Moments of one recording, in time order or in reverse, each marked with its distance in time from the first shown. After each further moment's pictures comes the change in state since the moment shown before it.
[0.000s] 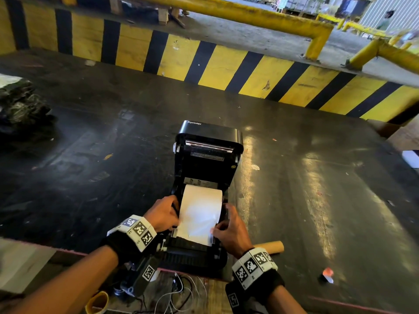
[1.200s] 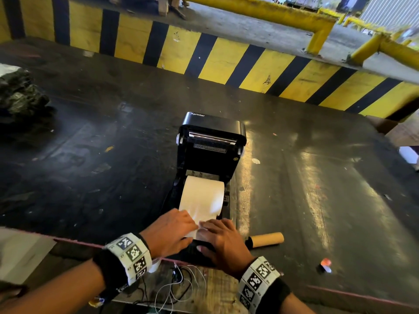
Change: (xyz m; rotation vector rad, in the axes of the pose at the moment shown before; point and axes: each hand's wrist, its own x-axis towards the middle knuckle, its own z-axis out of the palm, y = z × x) left_hand -0.050 -0.013 0.029 0.710 0.062 0.740; right_hand -0.035 0.013 0.018 -0.777 -0.090 -0.783
